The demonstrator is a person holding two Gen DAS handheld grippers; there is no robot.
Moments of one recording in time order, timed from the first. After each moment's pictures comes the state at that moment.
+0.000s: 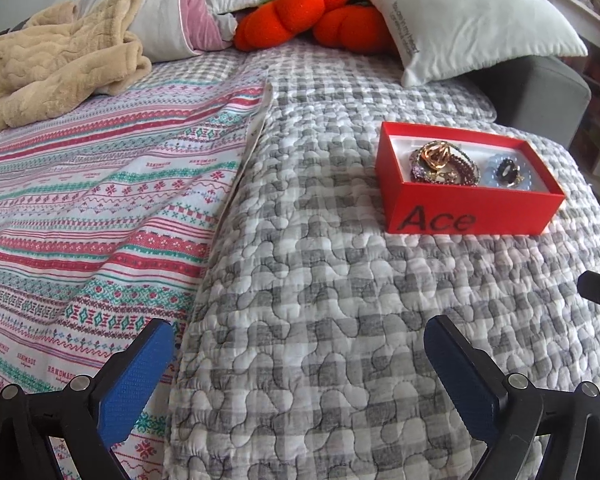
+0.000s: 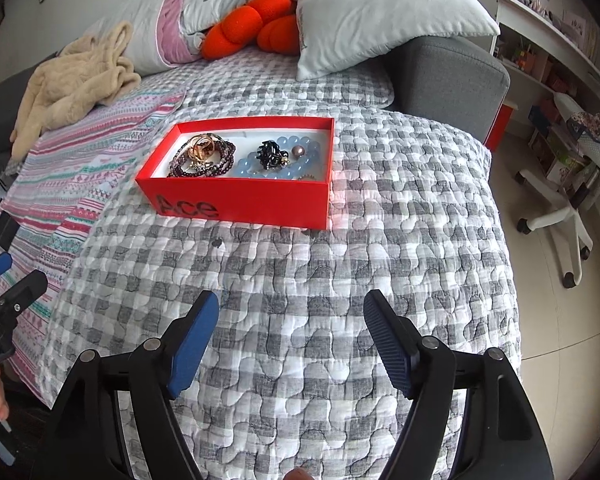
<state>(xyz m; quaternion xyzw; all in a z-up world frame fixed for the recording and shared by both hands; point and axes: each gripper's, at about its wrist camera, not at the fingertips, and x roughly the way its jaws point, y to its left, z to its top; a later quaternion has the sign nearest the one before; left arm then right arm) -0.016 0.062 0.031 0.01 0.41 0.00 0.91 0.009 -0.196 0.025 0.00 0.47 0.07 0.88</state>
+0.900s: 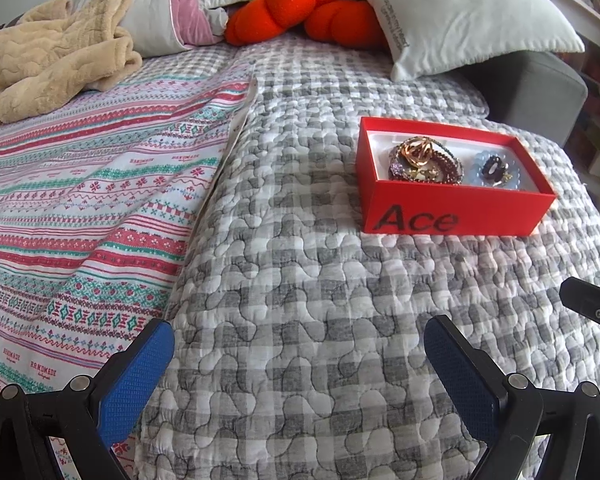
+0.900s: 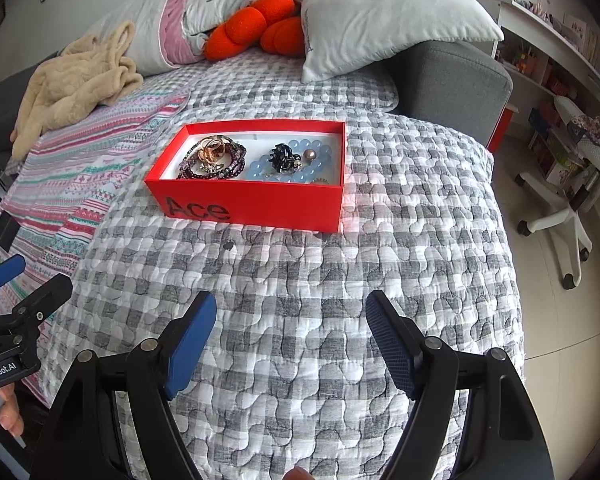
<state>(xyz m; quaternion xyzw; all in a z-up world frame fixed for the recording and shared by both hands) -0.009 0.041 0.029 0.01 0.42 -0.01 0.91 0.007 -0.186 0.029 0.00 0.47 0.07 0.88</state>
